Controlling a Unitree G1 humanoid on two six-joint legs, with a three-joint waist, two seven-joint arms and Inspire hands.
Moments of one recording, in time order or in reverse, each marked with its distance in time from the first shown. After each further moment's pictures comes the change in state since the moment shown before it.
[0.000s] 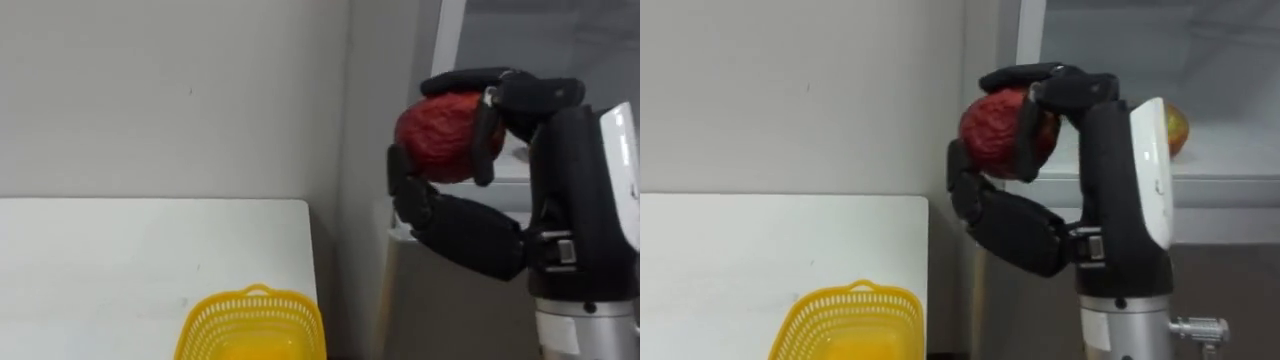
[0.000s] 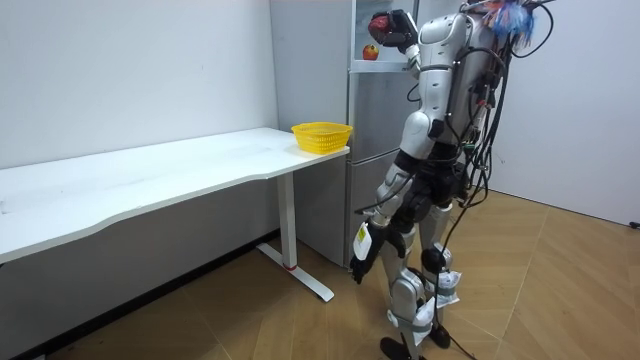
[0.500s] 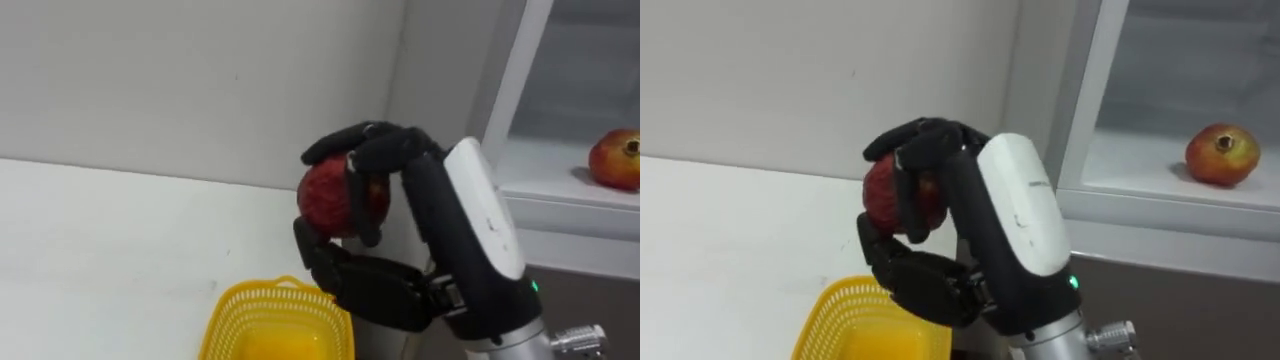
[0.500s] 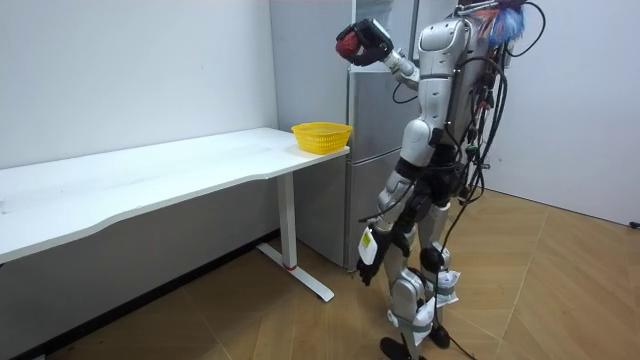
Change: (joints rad) left arm -0.041 0.020 -0.037 0.005 0.001 -0.005 -0.046; right arm -0.007 -0.007 0.123 0.045 -0.154 0.000 0.146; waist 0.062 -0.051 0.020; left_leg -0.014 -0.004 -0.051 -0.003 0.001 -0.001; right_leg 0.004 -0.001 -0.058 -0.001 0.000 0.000
